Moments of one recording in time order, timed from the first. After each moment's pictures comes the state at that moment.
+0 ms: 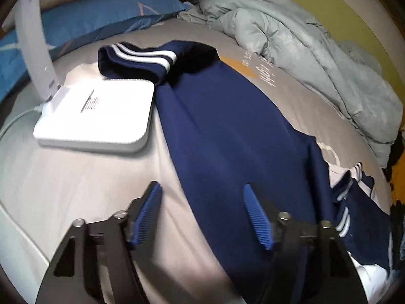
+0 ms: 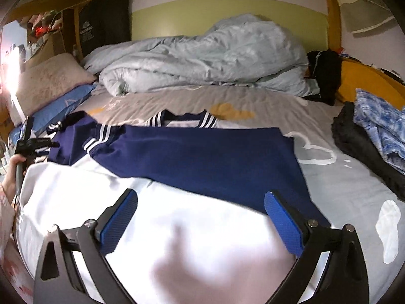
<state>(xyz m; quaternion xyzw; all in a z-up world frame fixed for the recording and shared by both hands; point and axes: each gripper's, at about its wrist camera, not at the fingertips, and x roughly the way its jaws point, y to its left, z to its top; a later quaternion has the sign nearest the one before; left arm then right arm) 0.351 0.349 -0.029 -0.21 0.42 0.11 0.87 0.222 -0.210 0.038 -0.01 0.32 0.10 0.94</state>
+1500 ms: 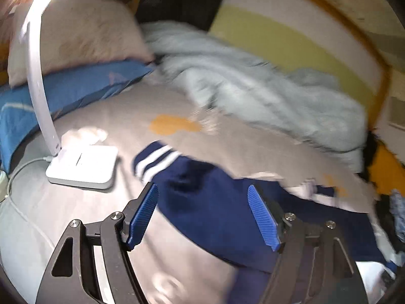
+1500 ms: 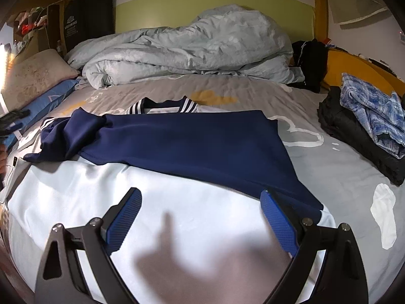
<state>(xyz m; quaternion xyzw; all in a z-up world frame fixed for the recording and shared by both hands) 0.315 0.293 0.053 -0.17 0.30 0.09 0.93 0.222 -0.223 0.024 -0.01 0.34 0.05 0.94</state>
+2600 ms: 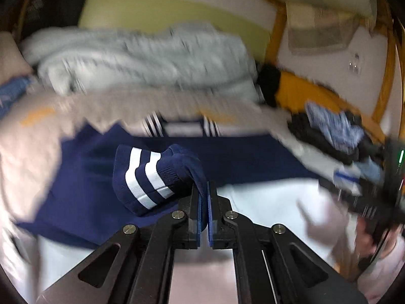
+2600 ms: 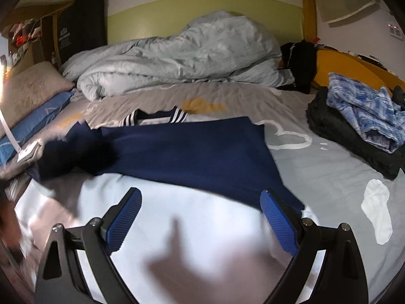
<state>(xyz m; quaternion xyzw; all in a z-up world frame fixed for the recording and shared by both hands) 0.248 0.039 0.032 -0.07 0.32 -0.21 0.92 0.210 -0.242 0.041 0.01 0.32 0.03 0.95</state>
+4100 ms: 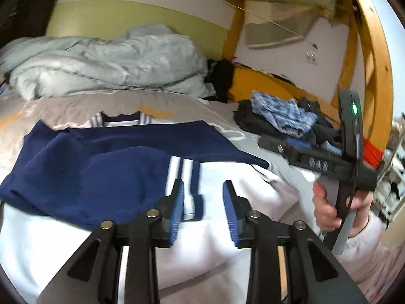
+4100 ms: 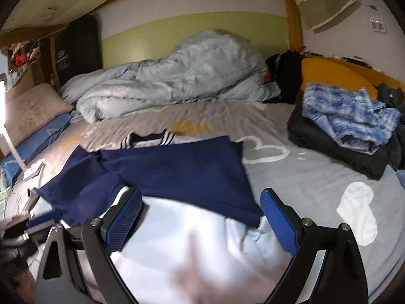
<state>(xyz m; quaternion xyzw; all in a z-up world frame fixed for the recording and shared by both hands) 0.160 -0.021 0.068 -0.08 0.29 -0.29 0.91 0.181 -0.272 0.065 0.04 0.28 0.04 0.96</state>
